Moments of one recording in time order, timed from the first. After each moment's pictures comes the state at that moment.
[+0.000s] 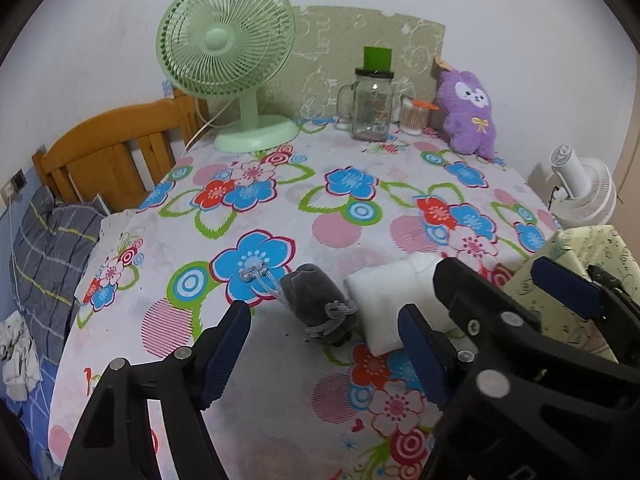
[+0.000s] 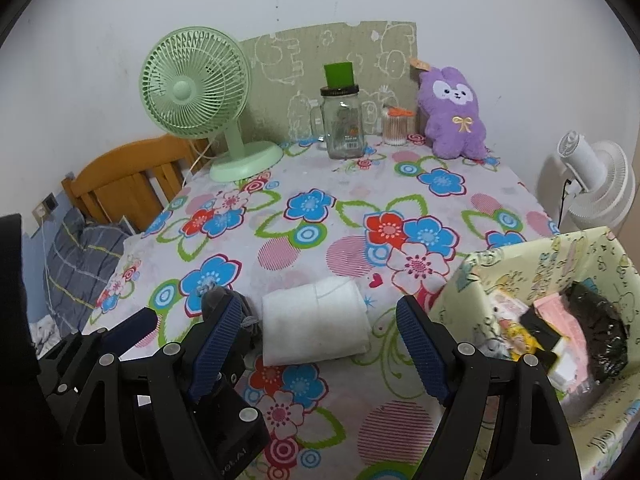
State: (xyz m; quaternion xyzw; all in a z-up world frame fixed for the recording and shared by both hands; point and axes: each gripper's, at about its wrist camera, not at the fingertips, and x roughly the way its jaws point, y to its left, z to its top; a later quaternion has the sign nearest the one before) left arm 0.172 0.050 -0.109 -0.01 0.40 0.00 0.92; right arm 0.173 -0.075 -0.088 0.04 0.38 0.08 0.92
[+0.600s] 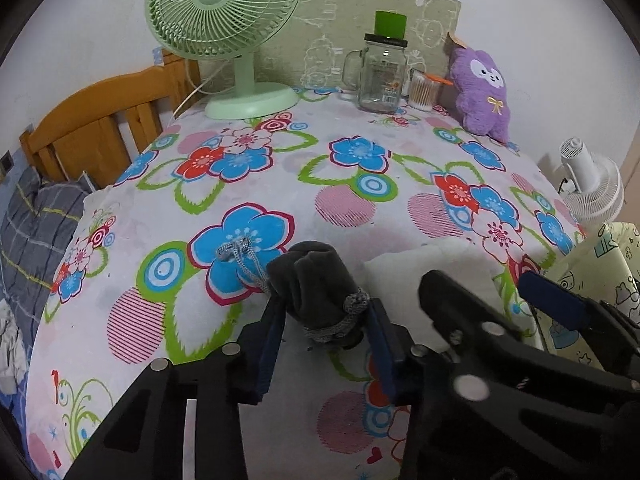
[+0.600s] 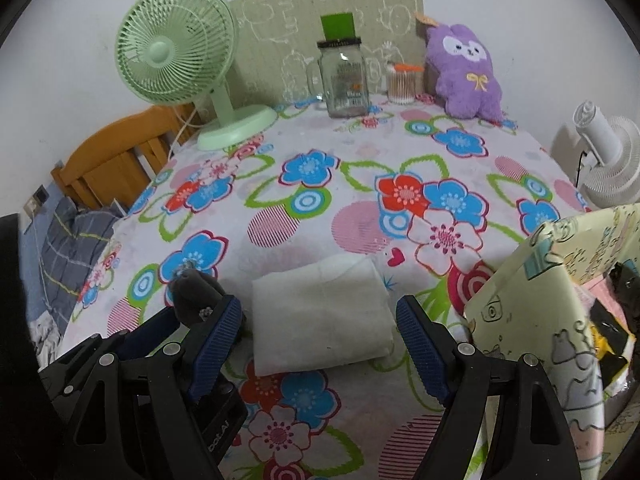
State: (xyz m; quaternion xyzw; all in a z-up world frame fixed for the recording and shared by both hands) left arm 0.198 0.058 -0.140 -0.02 0.43 -0.02 0.90; right arm 0.207 -0.066 -0.129 0.05 0.44 0.08 0.89
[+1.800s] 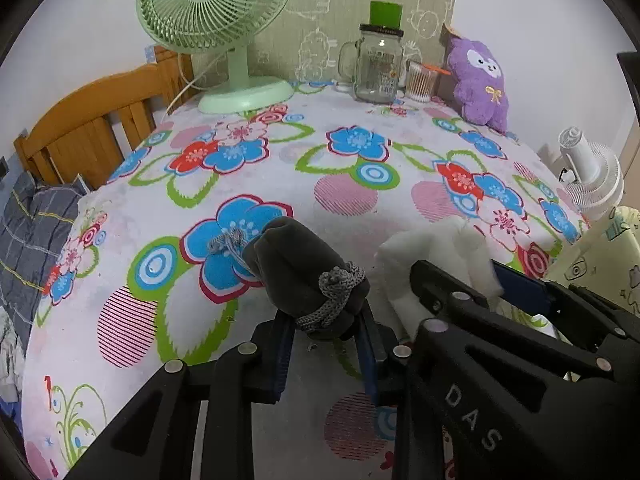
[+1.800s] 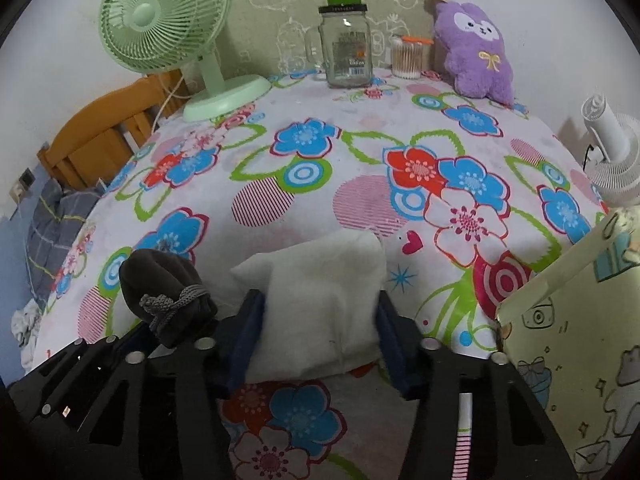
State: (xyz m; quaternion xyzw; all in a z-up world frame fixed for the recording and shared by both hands) left arm 0.200 0.060 -0.152 -0.01 0.43 -0.03 0.90; right arm 0.222 -0.051 -0.152 0.02 0.46 0.07 0.89
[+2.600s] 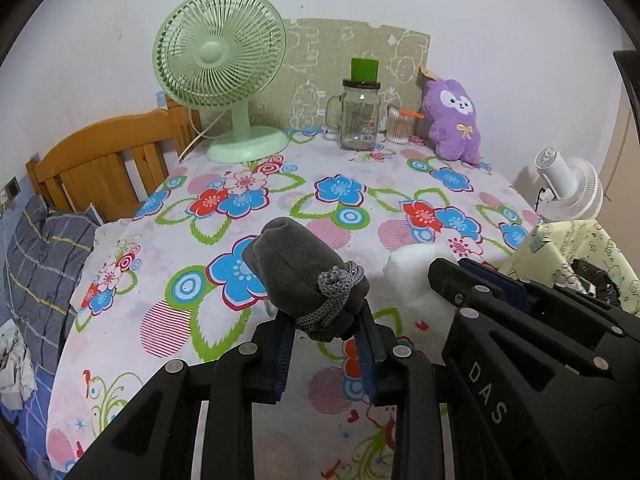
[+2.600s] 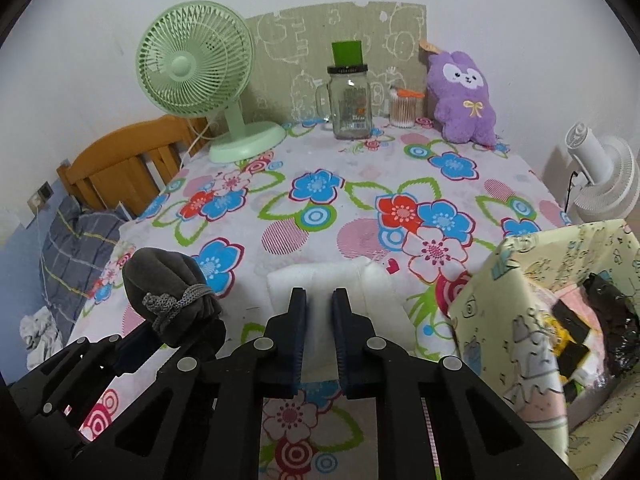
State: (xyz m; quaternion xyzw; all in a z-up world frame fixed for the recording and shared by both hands) left arm 0.154 0.049 -0.099 0.00 0.37 -0.03 0.93; right arm 0.175 -0.061 -0.095 0.03 0.40 0.08 0.91
